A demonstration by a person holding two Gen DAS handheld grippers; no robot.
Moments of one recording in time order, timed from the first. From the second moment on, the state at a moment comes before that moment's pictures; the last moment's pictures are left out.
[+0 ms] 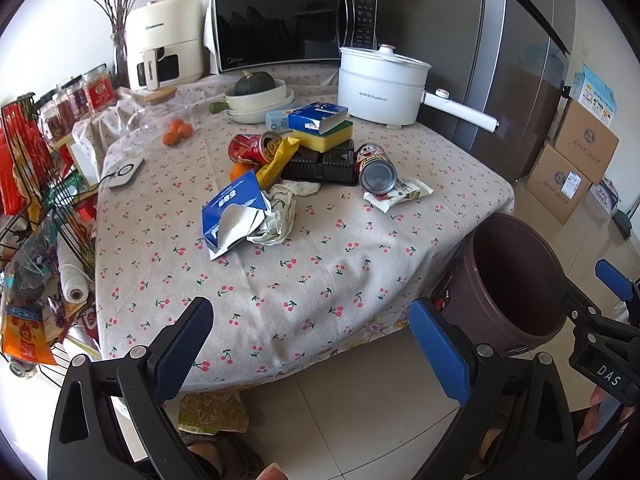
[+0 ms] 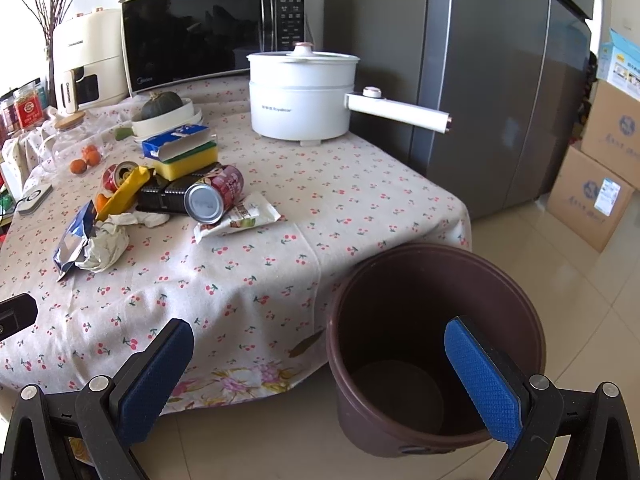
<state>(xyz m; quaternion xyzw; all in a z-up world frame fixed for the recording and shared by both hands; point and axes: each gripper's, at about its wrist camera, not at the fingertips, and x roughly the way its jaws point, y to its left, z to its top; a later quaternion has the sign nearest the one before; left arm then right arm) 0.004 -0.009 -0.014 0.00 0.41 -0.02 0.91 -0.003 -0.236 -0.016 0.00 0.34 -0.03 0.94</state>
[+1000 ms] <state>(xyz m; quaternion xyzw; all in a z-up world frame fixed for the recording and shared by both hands) 0.004 -0.011 -0.015 0.00 0.41 -0.02 0.91 -0.003 -0.239 -0.019 0.01 0.35 -0.04 0.94</state>
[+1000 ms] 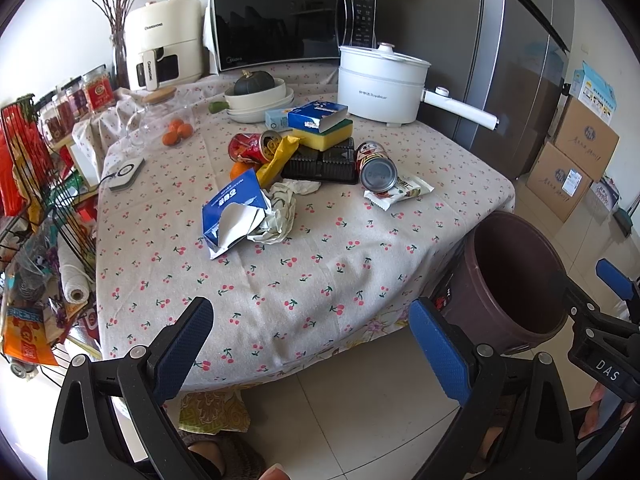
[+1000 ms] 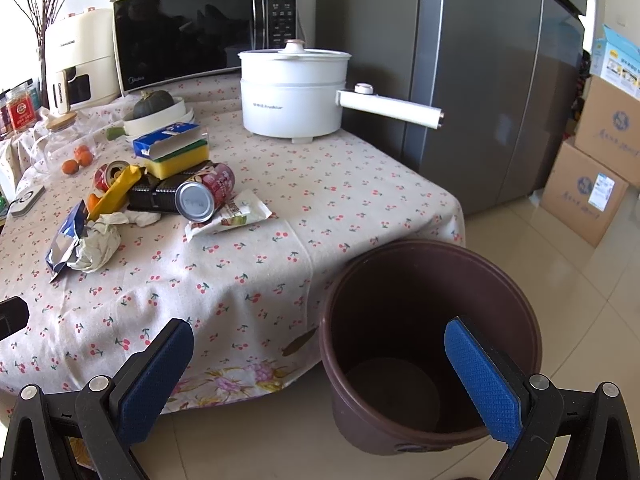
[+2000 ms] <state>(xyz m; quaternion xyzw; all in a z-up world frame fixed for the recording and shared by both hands) 0.019 0.004 0.003 -0.01 0.41 -0.03 0.91 0.007 -0.236 0.007 -0.01 0.34 -0.04 0.94</state>
